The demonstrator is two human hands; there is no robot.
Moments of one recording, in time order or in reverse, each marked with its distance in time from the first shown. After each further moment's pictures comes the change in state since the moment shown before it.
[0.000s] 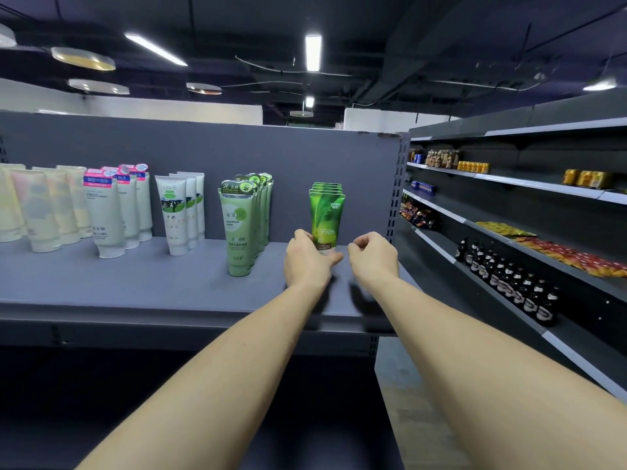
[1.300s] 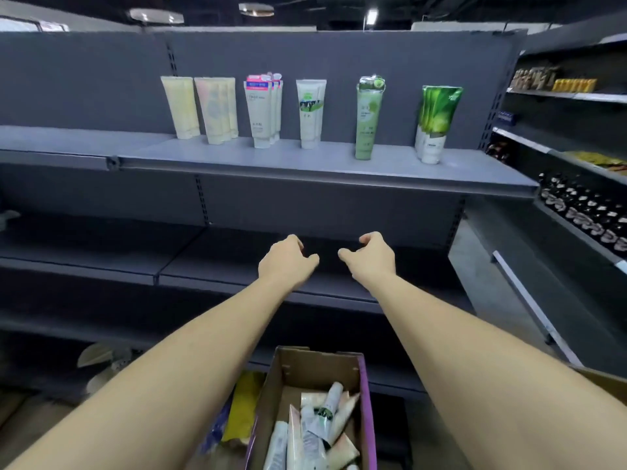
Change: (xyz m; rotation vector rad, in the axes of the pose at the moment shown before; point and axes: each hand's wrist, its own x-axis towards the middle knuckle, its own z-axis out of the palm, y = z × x) left_hand -0.216 -0.172 -0.264 0.504 -0.216 -0.193; right_hand -0.328 -0.035 0.090 0.103 -0.376 0.167
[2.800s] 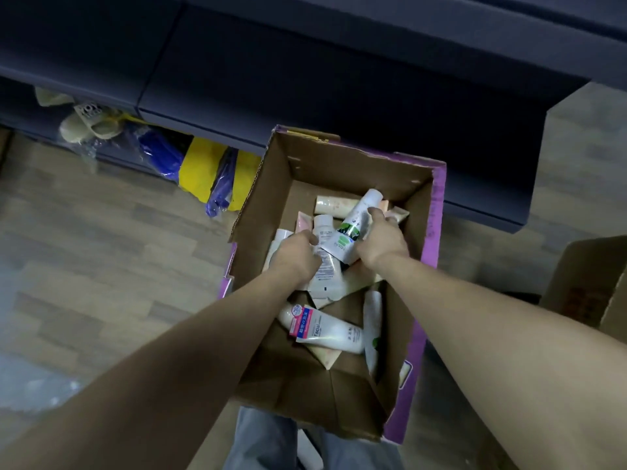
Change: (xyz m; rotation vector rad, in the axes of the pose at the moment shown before) left_hand -0.050 -0.269 0.387 -0.007 -0.732 -0.511; right_hand 0.016 0.380 0.246 -0.595 -0.690 0.410
